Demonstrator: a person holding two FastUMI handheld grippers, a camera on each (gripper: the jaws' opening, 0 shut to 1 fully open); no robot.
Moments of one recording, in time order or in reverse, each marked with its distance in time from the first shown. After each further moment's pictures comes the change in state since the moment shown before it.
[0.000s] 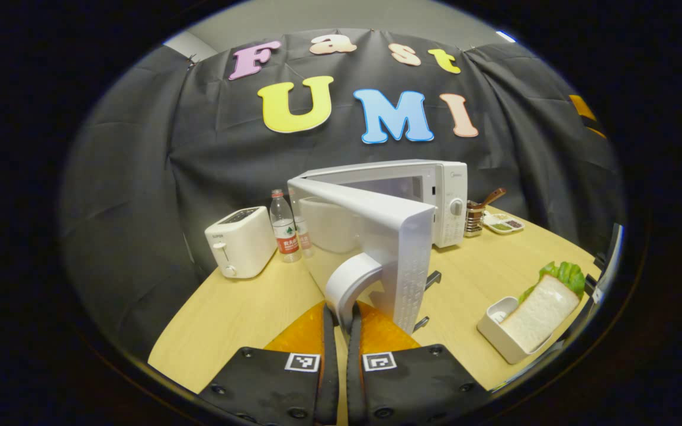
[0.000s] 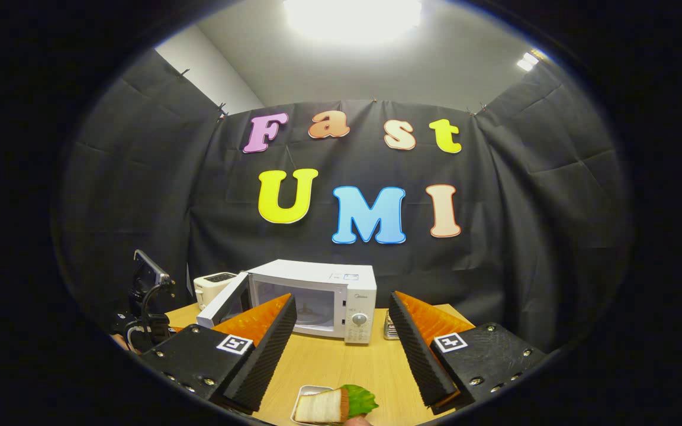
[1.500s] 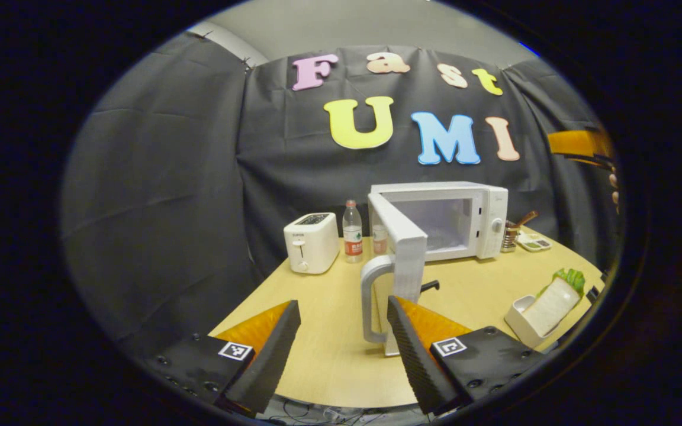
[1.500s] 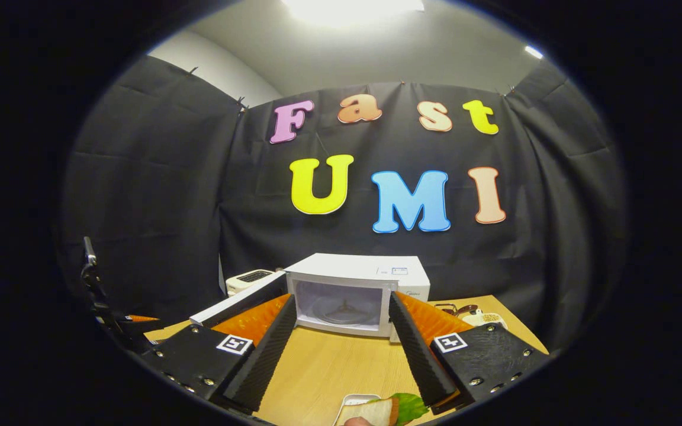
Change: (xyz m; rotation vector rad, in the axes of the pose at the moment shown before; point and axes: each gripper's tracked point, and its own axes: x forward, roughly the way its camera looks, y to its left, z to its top) left arm -0.120 0.085 0.011 -0.104 -0.101 0.254; right arm 0.050 0.044 -0.012 0.066 0.100 0.171
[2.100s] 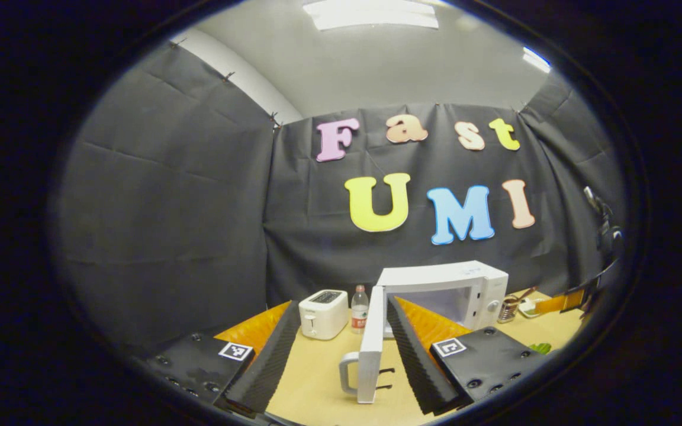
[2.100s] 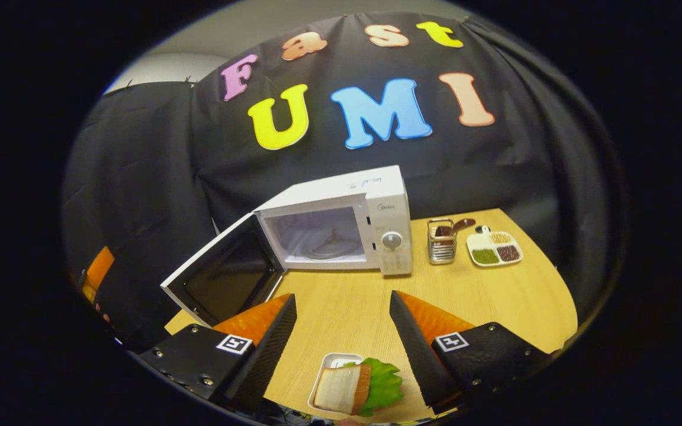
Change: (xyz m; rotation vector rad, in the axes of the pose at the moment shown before) left arm -0.062 -0.031 0.160 -0.047 -0.317 0.118; right arm 0.009 -0.081 -0.117 0.262 0.423 0.029
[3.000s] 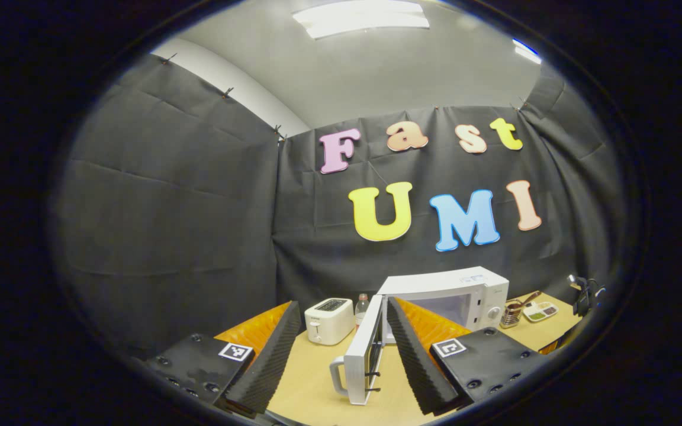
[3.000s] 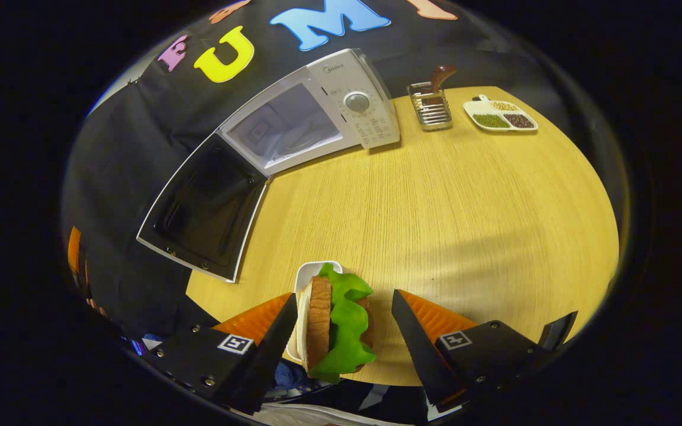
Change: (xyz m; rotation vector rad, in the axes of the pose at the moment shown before) left arm -0.023 -0.027 0.012 0.037 -0.004 0.071; right arm 0.007 -0.028 -0.146 0.237 0.495 0.096
